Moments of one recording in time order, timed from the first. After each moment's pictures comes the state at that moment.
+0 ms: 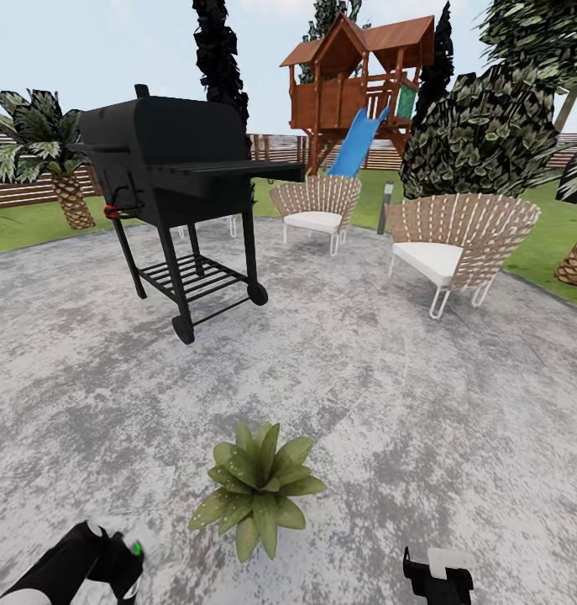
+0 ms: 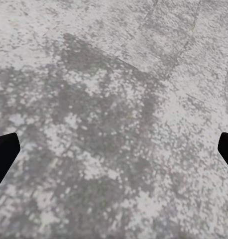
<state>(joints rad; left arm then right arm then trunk) -0.50 0.20 0.22 -0.47 -0.89 0.23 -0.73 -0.43 -0.02 -0.22 -0.11 0.27 -0.51 -0.32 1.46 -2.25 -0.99</state>
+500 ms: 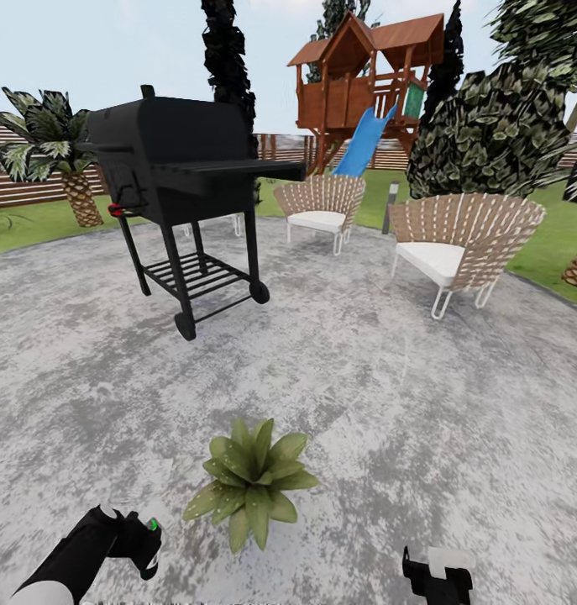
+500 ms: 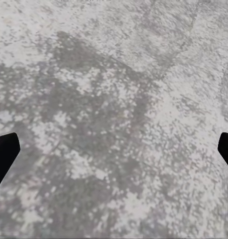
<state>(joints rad) -0.51 0.13 0.30 -0.58 -0.89 0.27 -0.73 -0.43 -0.02 -0.22 -0.11 0.27 -0.51 -0.32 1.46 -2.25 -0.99</state>
